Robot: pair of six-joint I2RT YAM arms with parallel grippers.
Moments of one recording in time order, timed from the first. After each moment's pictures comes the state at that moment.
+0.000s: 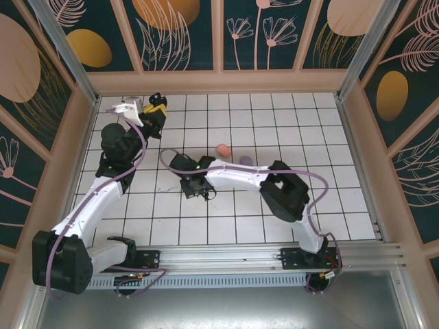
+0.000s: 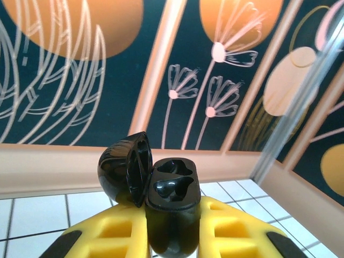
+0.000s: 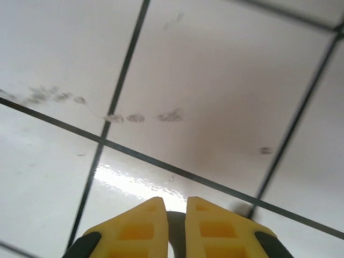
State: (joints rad) left arm -0.21 1.14 0.77 0.47 0.30 -0.37; right arm 1.08 2.05 1.60 -0.76 0.12 0.66
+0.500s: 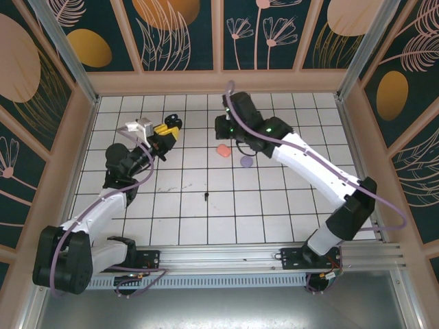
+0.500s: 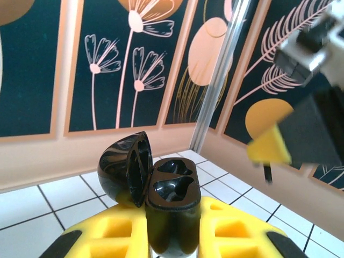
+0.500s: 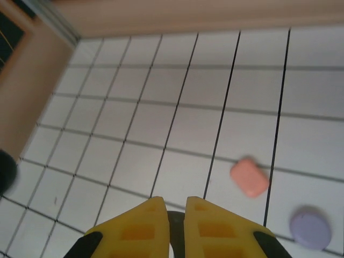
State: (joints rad) left arm -0.23 1.16 0.52 0.83 0.58 -0.37; right arm 0.79 1.57 1.63 -0.67 0.15 0.50
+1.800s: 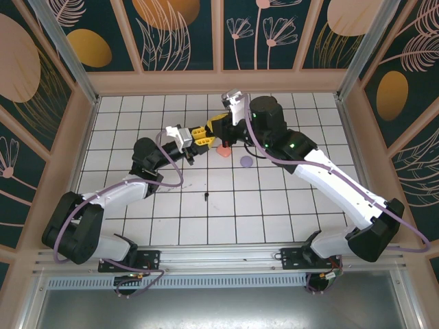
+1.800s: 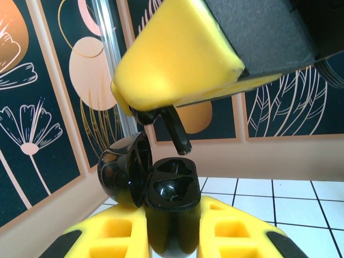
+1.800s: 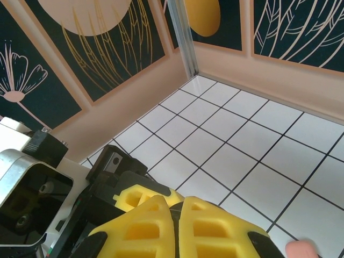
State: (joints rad) left arm -0.48 1.40 0.68 1.00 0.73 -0.01; right arm 0.78 1.35 1.40 -0.34 -0.21 0.19
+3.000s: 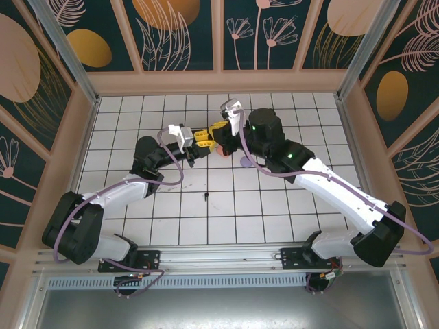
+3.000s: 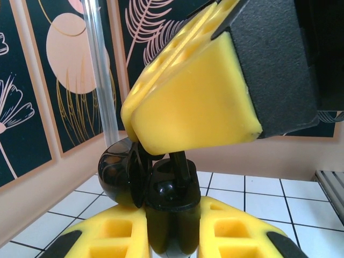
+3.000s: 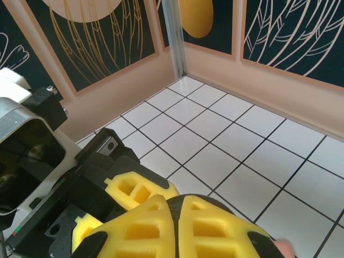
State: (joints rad) left arm -0.49 1.40 0.69 0.95 0.78 -0.10; right arm 0.82 1.30 1.26 -0.24 -0.13 0.10
